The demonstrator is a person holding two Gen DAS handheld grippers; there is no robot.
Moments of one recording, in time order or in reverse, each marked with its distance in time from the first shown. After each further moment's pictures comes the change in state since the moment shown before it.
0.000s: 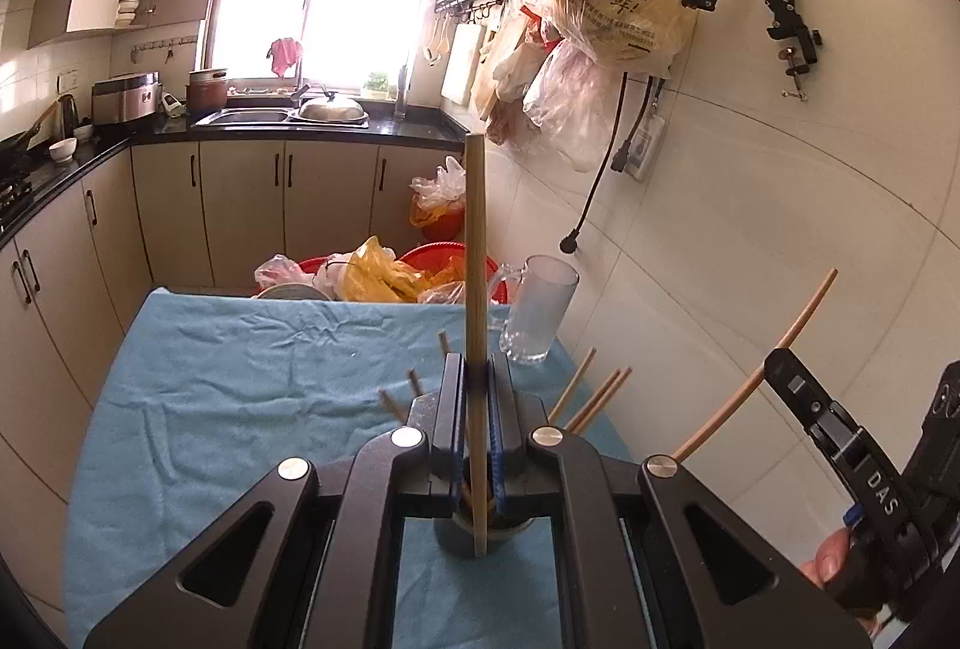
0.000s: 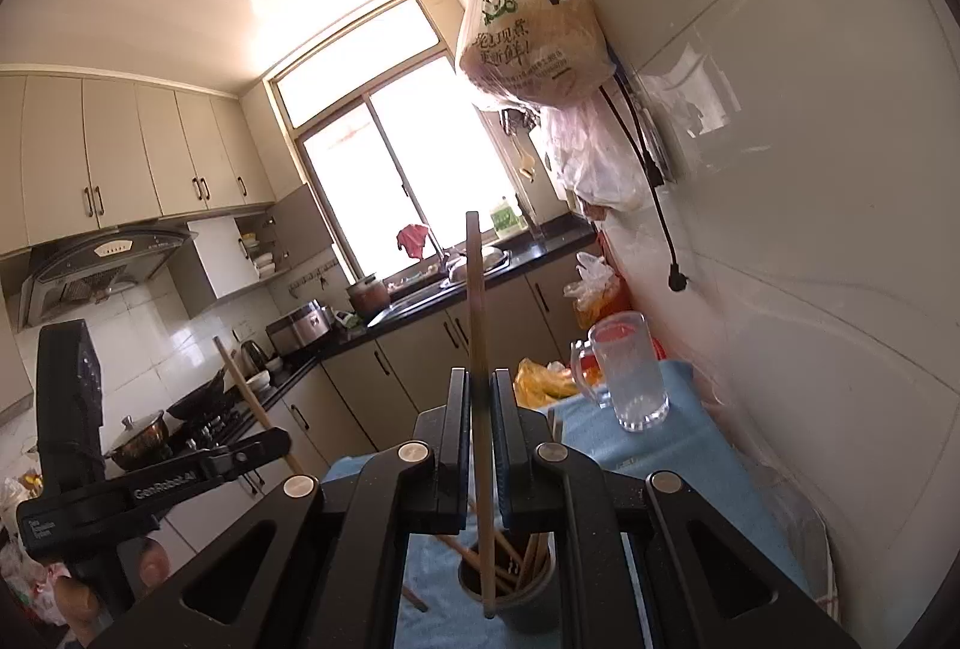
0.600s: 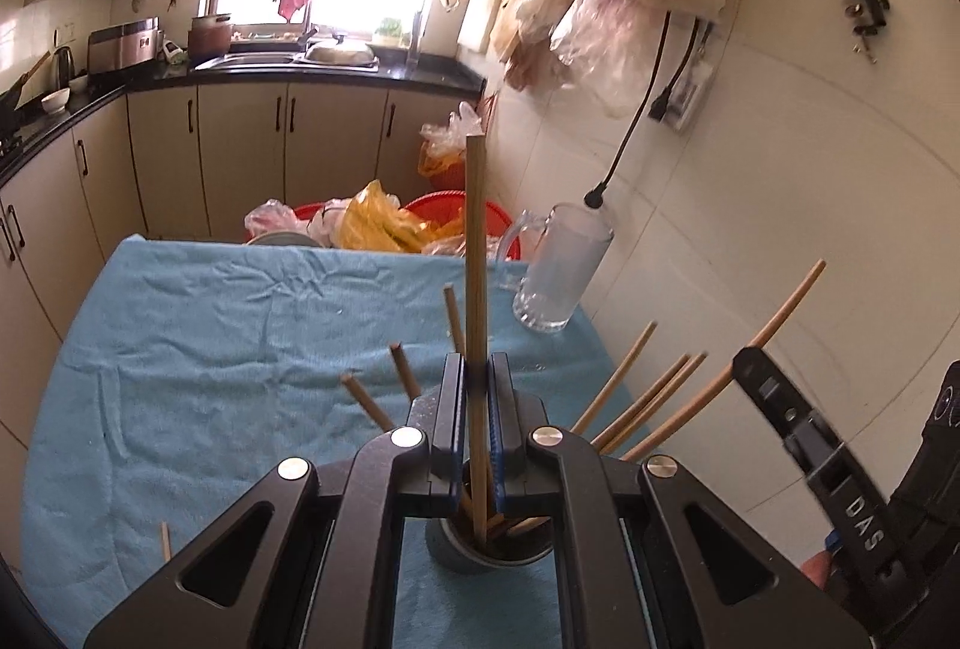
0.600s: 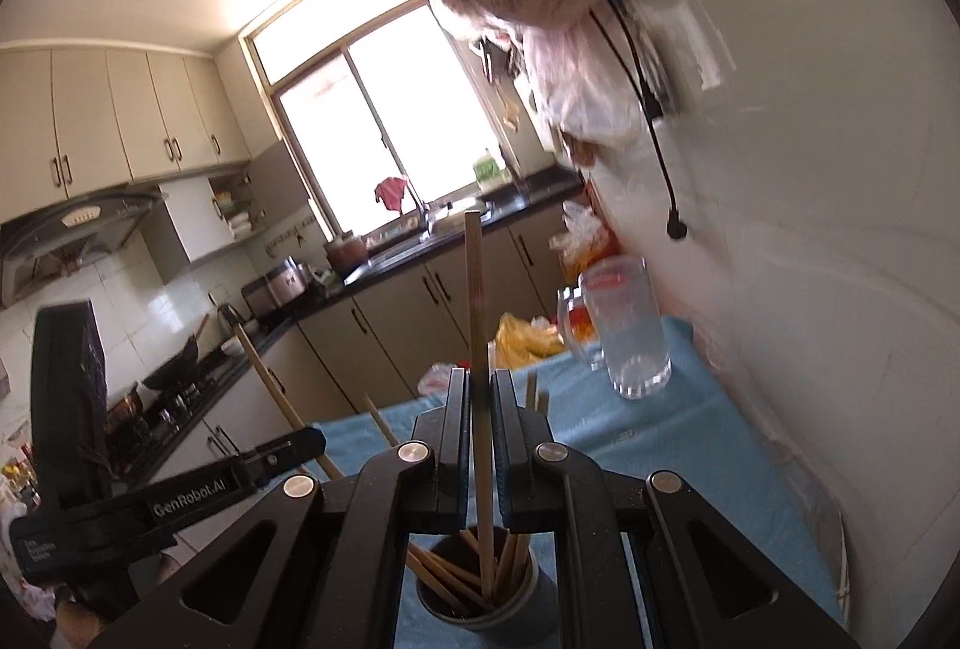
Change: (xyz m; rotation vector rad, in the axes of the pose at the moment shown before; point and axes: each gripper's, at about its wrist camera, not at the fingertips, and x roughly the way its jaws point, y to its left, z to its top) left arm 0.084 0.014 -0.025 -0.051 0.118 0.020; right arm 0.081 -0.023 -0.031 0.007 0.141 -0.039
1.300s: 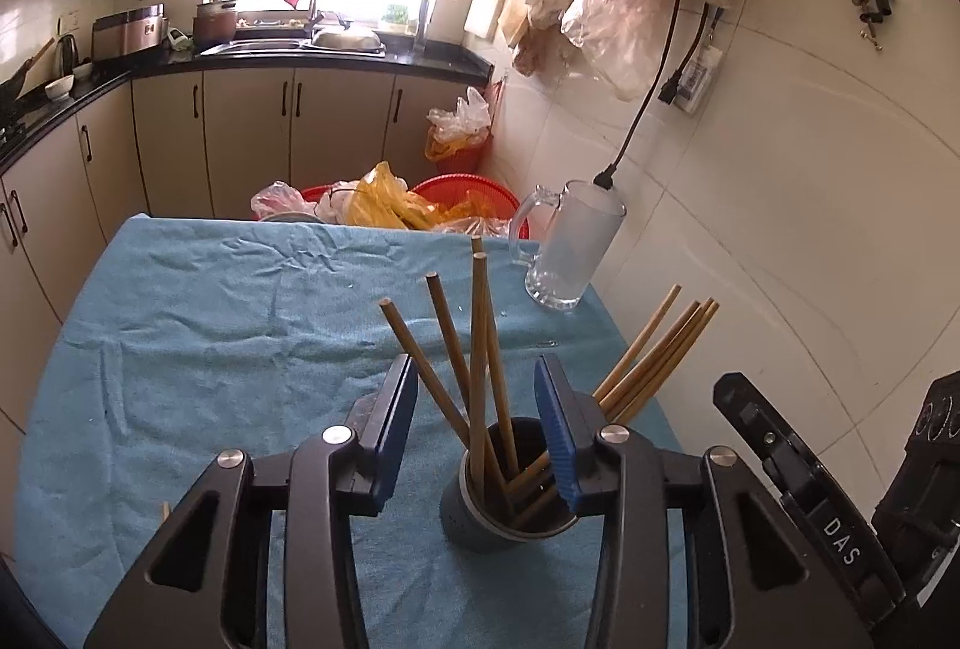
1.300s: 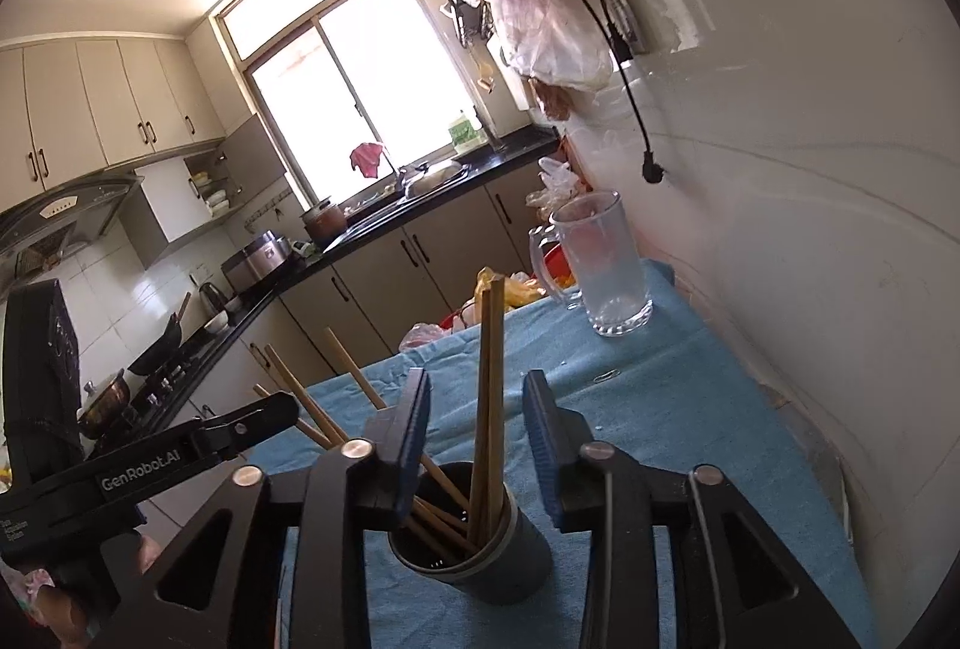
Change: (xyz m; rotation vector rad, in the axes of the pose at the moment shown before) left arm -0.005 0.010 -0.014 -0.013 0.012 0.005; right arm 0.001 -0.014 -0.025 0.040 0.062 -0.049
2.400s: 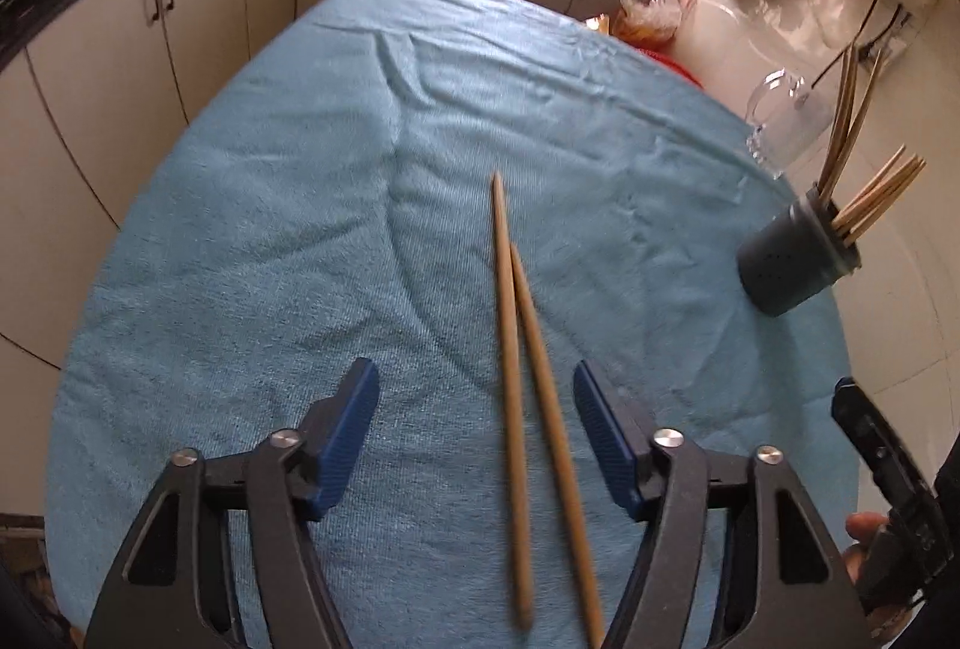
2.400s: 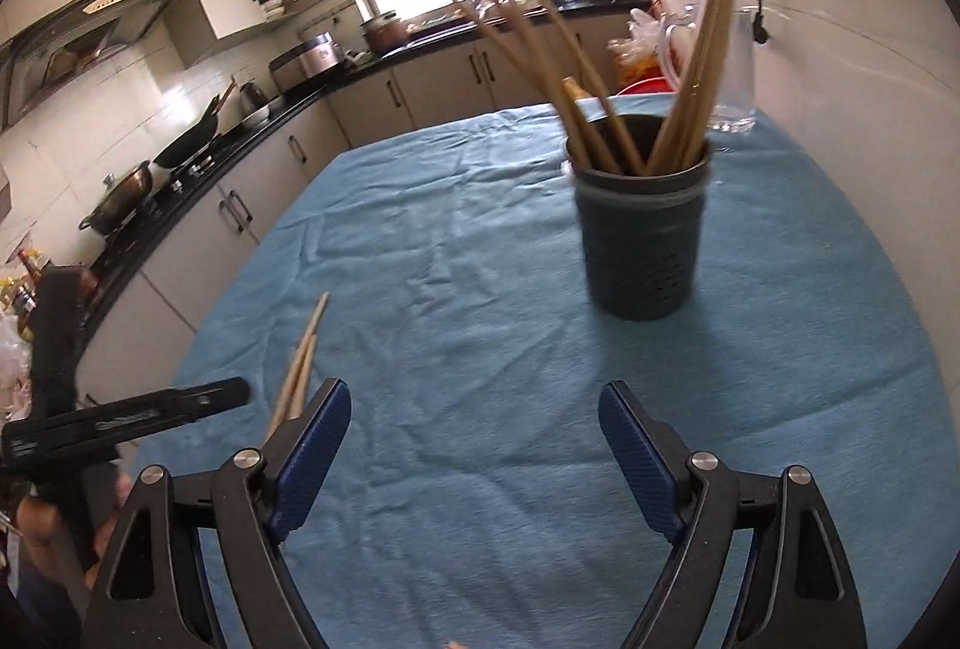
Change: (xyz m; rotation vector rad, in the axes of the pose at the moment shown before) left arm -0.055 0.199 -0.172 -0.267 0.291 0.210; right arm 0.008 0.082 -0.150 -0.222 0.395 0.061
